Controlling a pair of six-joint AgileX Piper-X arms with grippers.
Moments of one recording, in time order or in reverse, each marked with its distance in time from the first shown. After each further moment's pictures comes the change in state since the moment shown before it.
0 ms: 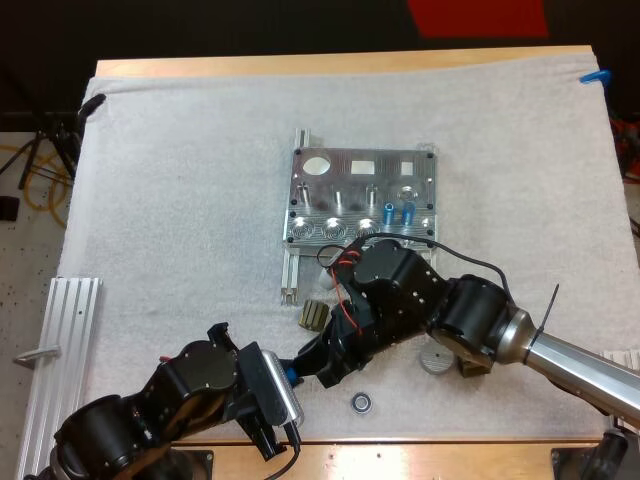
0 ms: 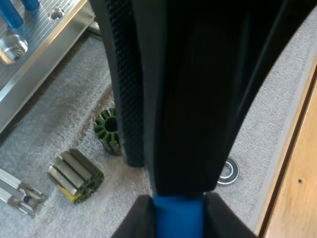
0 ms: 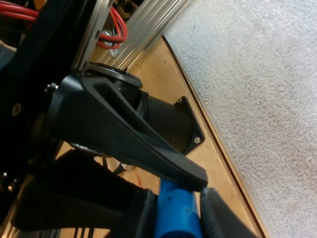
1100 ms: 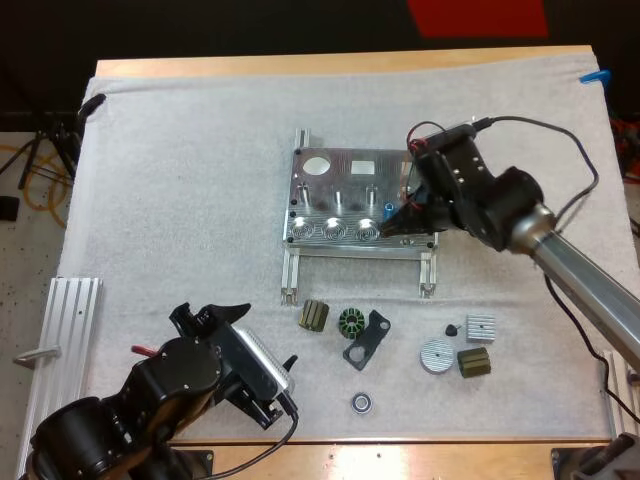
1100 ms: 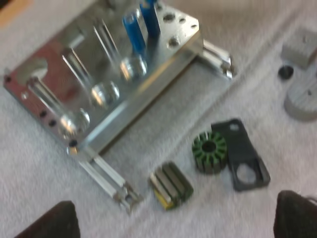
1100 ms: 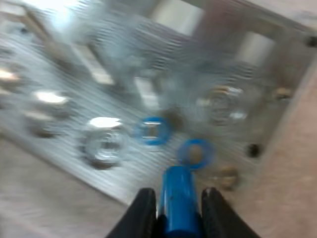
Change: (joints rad) left arm 0.000 0.000 -0.111 0.023 -0.269 -0.074; right arm -0.408 0.201 -0.214 0.262 0.725 -0.245
